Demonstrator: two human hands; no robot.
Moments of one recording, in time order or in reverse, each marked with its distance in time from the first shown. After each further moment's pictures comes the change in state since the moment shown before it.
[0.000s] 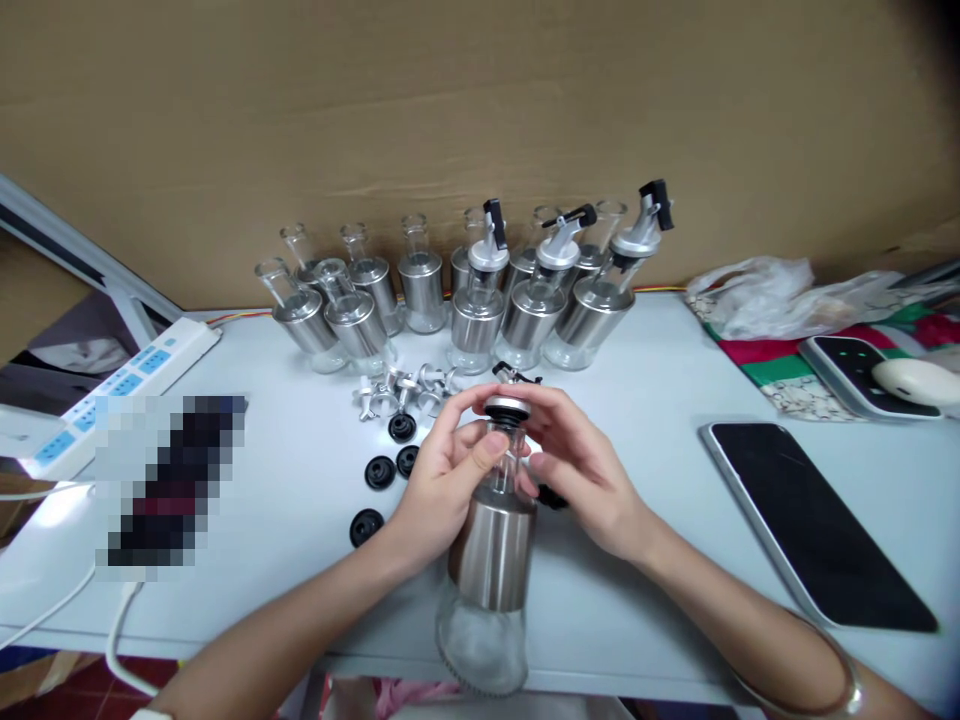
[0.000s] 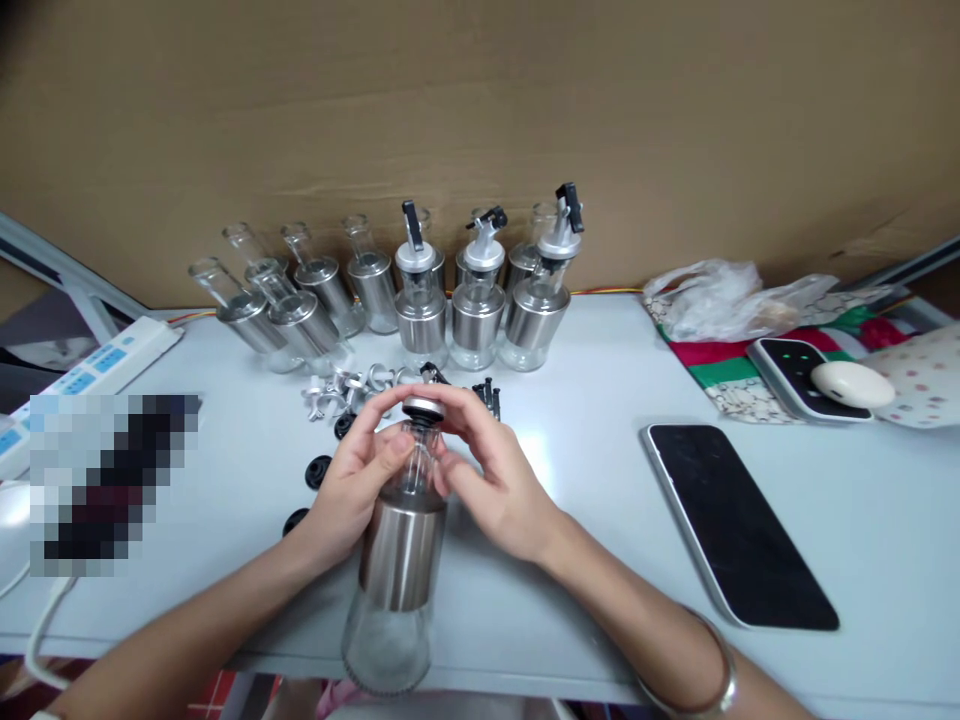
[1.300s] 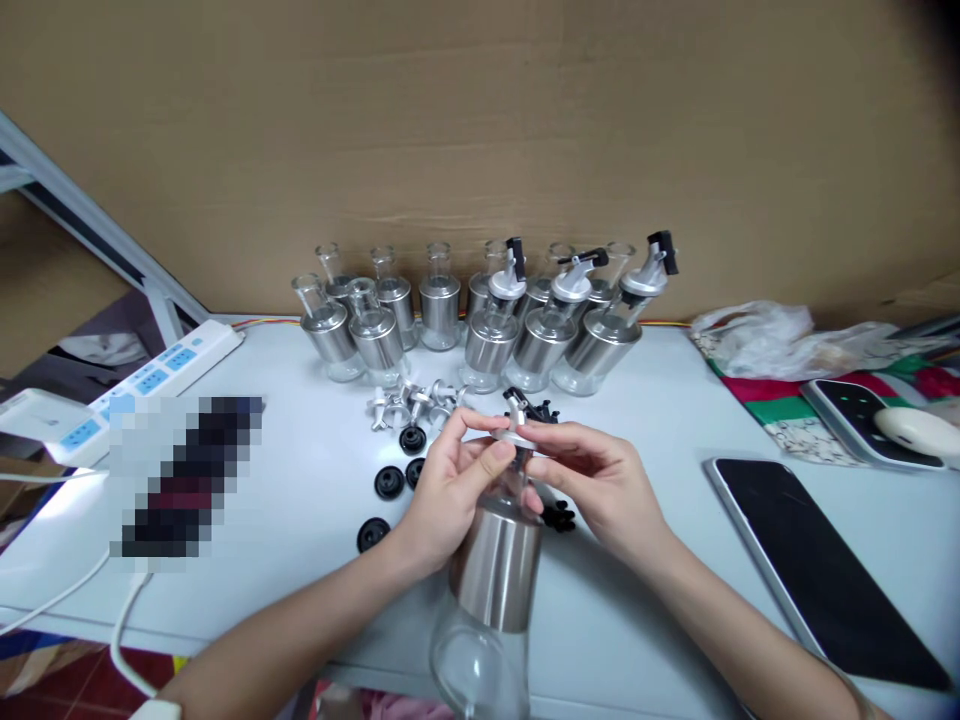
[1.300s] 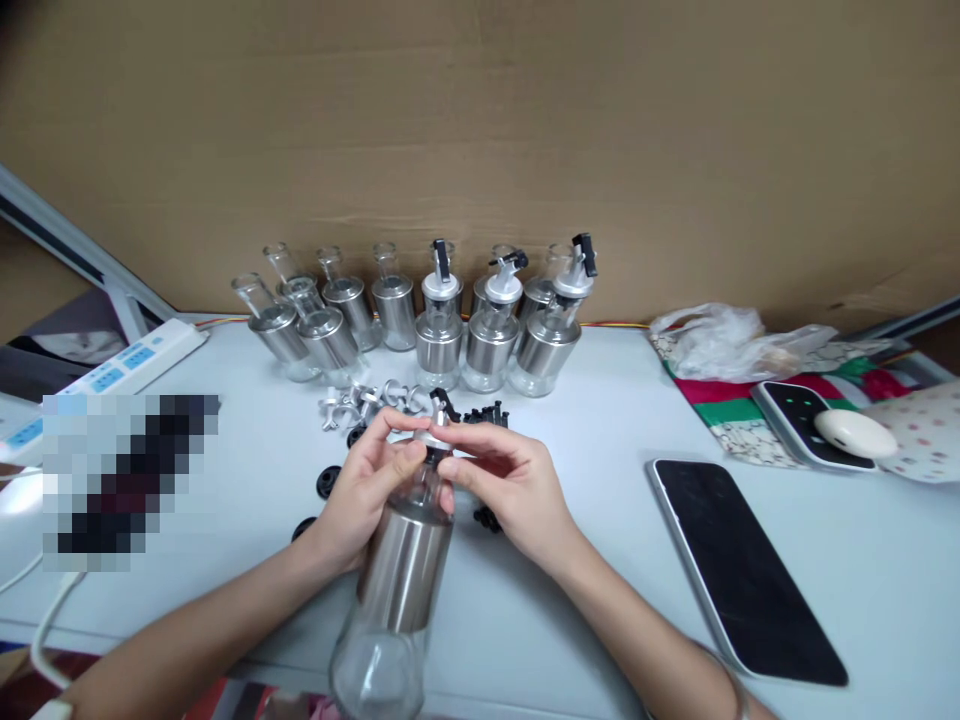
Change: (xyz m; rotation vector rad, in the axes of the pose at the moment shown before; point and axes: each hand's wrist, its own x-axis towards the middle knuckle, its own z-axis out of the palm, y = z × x) left_hand -0.001 0.002 0.000 -0.059 -0.032 0.016; right_hand 0.009 -0.004 -0.003 0.195 0.111 0.109
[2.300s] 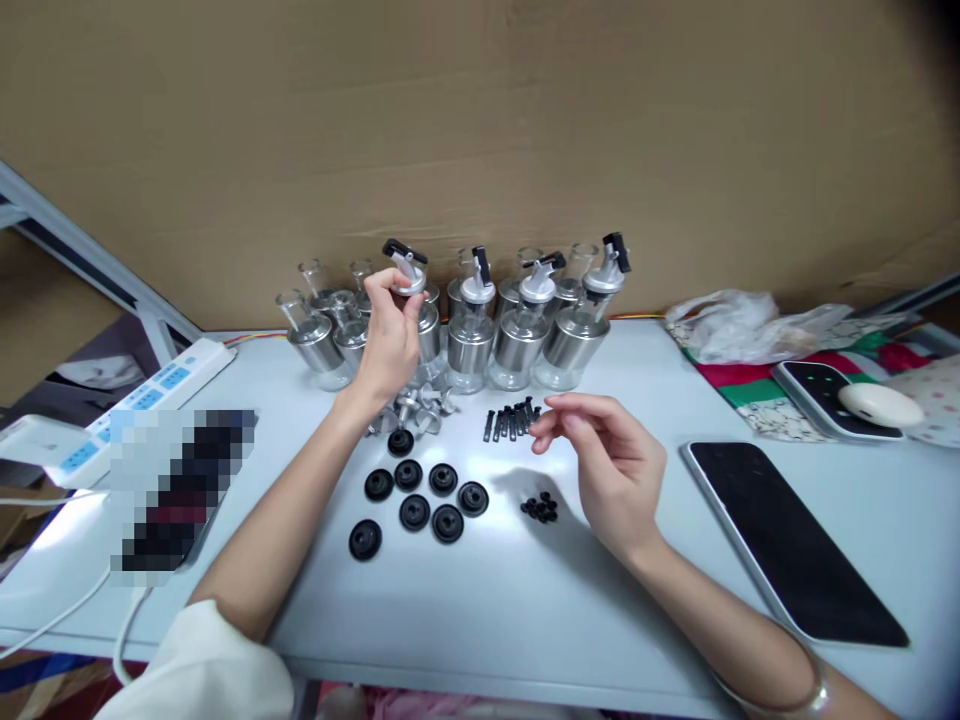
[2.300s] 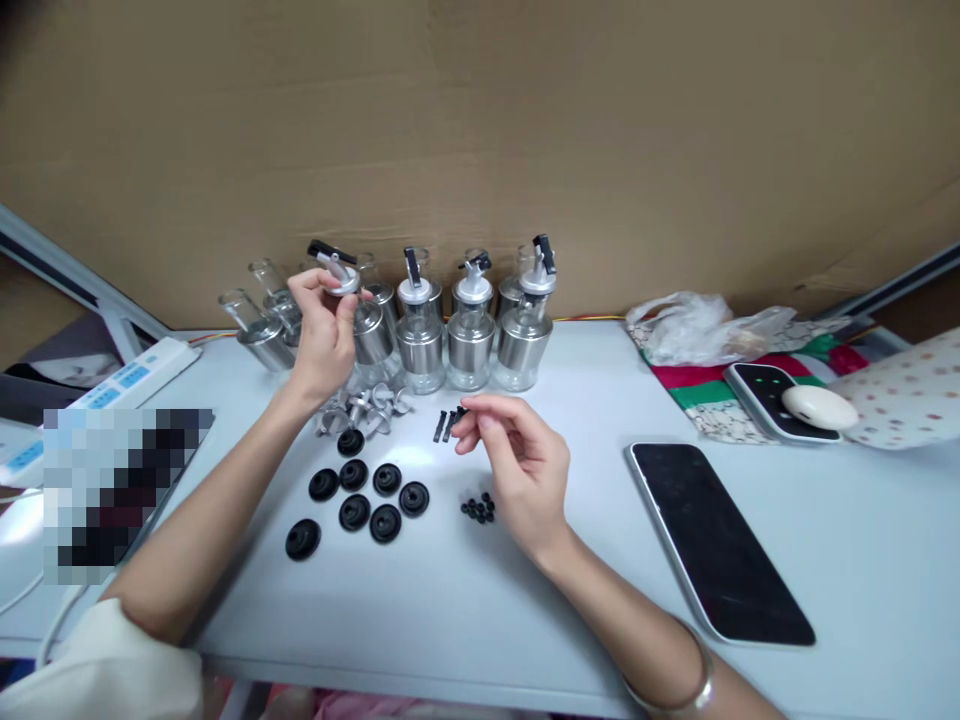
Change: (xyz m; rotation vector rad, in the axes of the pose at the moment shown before) left_hand 0.119 0.067 -0.073 1.203 0.177 1.034; right_hand -0.003 0.002 -0.007 -0.180 0.301 -0.397
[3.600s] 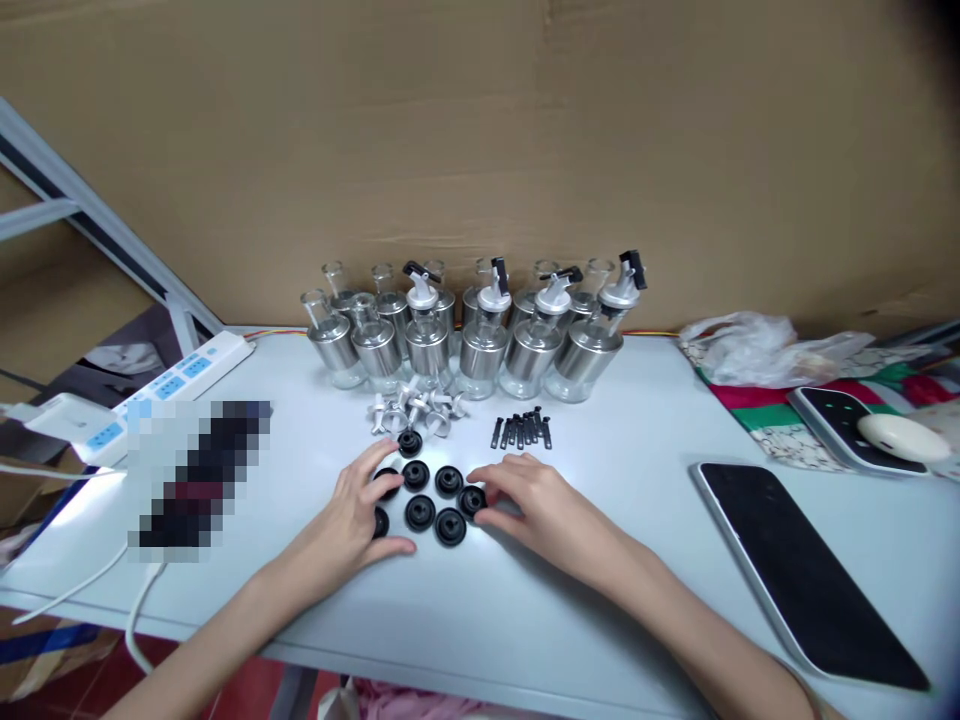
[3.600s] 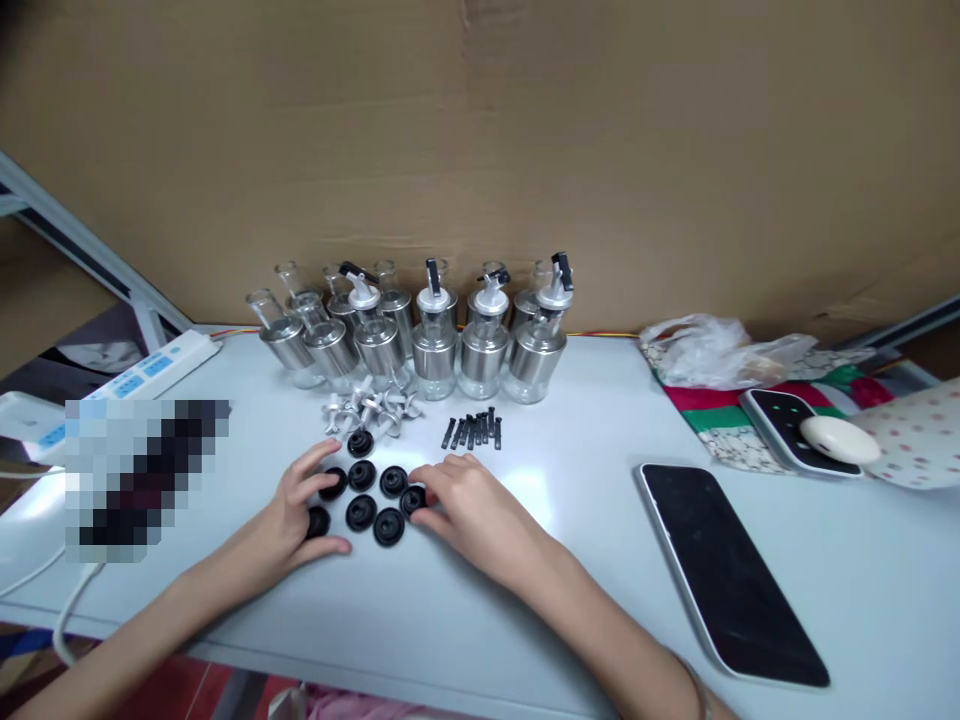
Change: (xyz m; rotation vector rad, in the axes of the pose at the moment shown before) left_hand -0.170 0.068 -0.089 0.222 -0.618 -0.126; right_hand -0.006 0.003 0.009 -0.787 -0.954 0.091
